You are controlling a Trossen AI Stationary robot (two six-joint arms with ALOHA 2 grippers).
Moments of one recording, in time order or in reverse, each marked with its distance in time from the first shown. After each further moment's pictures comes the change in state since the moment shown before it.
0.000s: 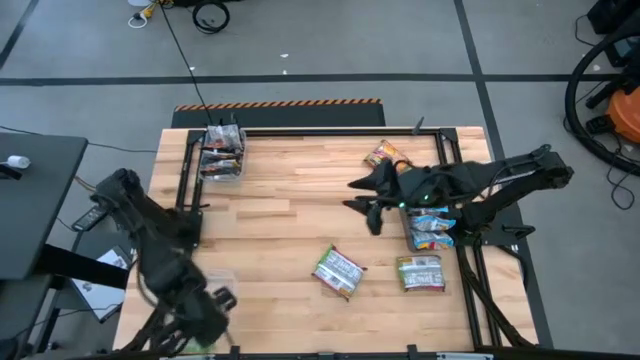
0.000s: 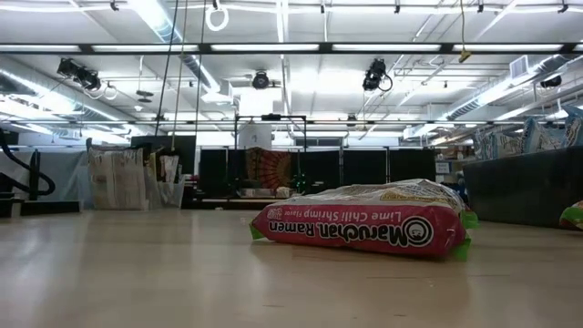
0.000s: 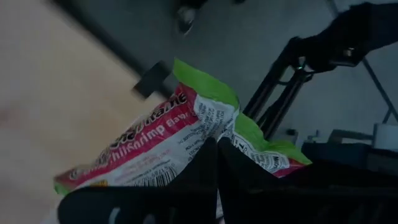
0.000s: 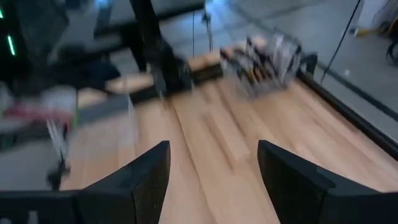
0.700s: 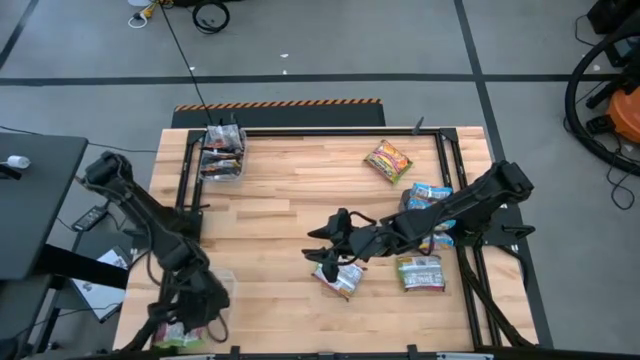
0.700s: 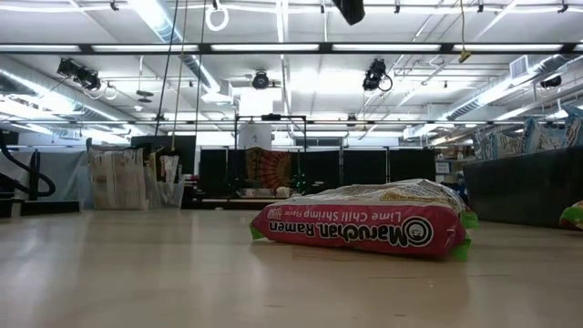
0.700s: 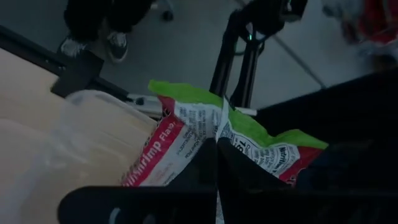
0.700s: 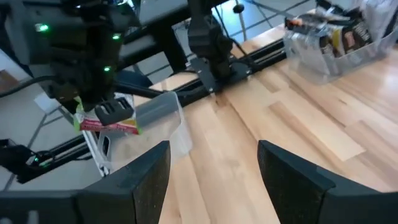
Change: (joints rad) left arm 0.032 -0.235 -0.620 0.526 0.303 0.145; right arm 0.140 0.406 -0.002 0.453 0.061 0.182
